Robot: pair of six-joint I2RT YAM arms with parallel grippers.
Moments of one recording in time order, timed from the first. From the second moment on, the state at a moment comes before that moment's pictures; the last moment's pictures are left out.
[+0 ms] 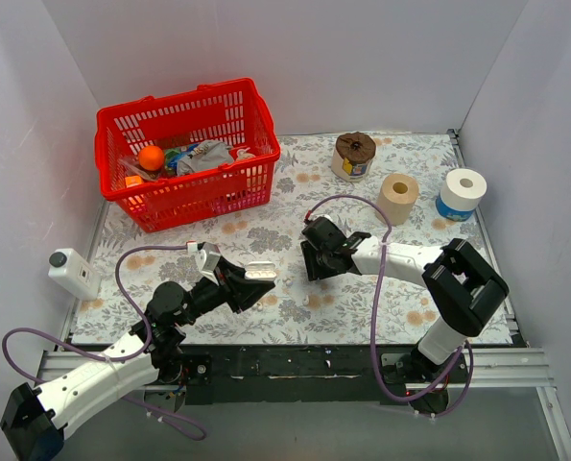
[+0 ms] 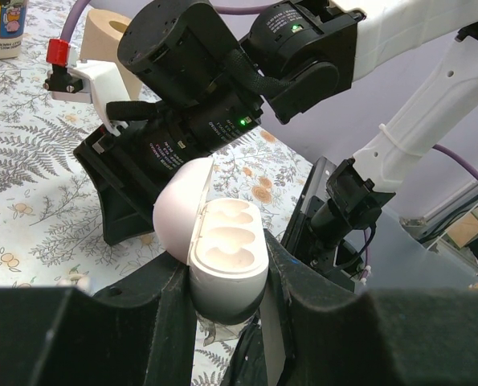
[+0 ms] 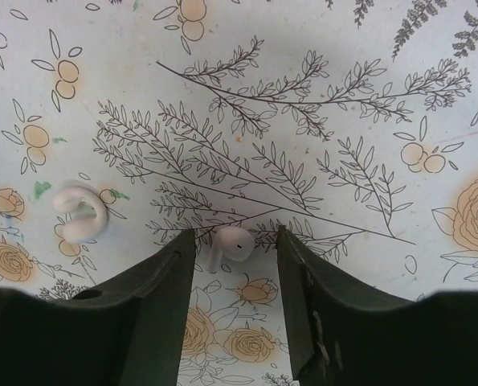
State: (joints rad) left arm -0.81 0.49 0.16 0.49 0.28 -0.53; right arm 0.84 1.63 0.91 -0.34 0.12 0.50
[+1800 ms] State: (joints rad) left arm -0.81 0.41 0.16 0.43 0.21 -0.56; right arm 0.95 1.68 0.95 -0.45 0.37 0.75
